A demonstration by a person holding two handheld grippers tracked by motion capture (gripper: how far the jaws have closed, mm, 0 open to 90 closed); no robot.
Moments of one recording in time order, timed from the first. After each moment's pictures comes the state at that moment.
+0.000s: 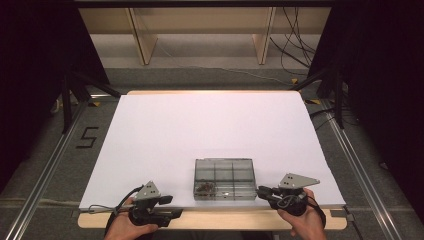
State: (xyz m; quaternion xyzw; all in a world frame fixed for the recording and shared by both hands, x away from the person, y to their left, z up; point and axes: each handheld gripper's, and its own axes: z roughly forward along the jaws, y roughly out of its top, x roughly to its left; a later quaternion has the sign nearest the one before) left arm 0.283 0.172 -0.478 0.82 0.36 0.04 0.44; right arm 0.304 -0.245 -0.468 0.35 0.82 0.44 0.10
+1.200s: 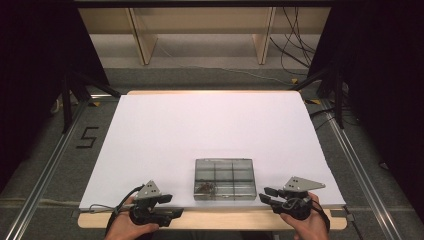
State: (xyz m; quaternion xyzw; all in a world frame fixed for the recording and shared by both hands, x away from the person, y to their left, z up) left arm 0.285 0.170 -0.478 0.82 0.37 0.05 0.44; right arm 0.296 -0.255 -0.473 0.38 0.81 0.44 0.09
